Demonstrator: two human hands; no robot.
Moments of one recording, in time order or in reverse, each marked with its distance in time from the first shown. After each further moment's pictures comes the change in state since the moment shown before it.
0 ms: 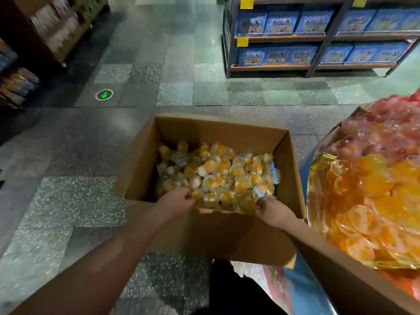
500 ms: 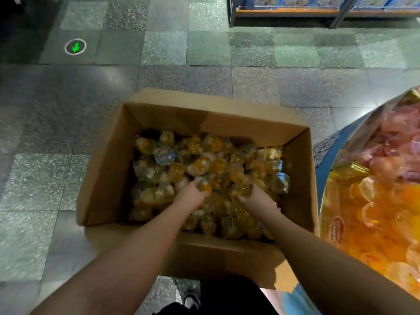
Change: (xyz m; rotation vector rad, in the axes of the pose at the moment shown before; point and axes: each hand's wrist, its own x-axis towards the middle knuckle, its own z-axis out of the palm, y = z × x) left_hand 0.196 0.035 0.059 -0.257 -0.188 -0.347; right_hand 0.171 -0.003 -0.006 0.232 -0.108 0.286
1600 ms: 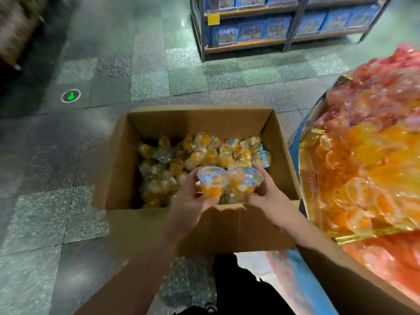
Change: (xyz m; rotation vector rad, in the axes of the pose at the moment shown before) left_hand -0.207 -0.060 0.006 -0.617 -0.022 0.628; right_hand -0.218 0.042 0.022 0.759 0.107 -0.427
